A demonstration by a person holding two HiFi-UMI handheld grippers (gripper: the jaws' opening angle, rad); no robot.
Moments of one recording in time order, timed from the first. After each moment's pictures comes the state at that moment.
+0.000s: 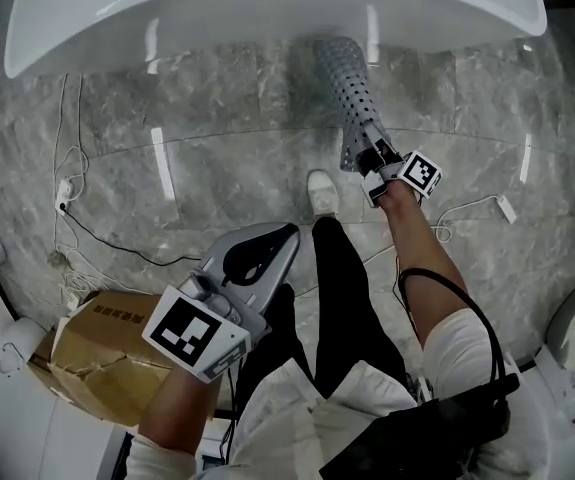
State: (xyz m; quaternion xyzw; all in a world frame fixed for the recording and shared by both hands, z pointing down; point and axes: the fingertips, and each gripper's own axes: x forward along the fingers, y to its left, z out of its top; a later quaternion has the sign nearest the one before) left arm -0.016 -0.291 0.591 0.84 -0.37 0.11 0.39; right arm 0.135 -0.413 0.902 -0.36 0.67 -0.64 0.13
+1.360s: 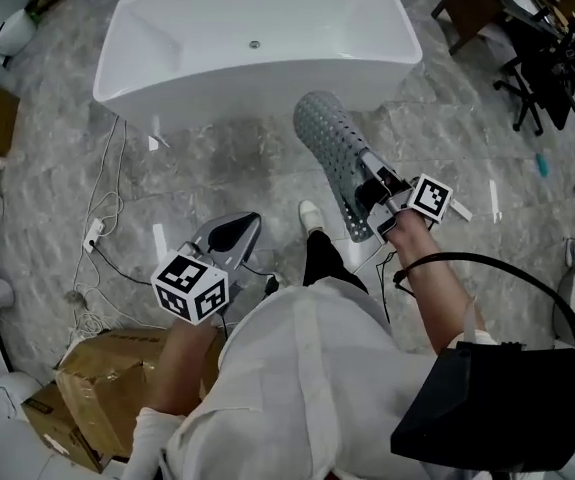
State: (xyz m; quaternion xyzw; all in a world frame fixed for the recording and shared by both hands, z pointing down) left arm -0.090 -0.070 0.349 0.88 -0.37 0.10 0.27; right arm 0.122 -0.212 0.413 -0.35 0.77 -0.52 0.14
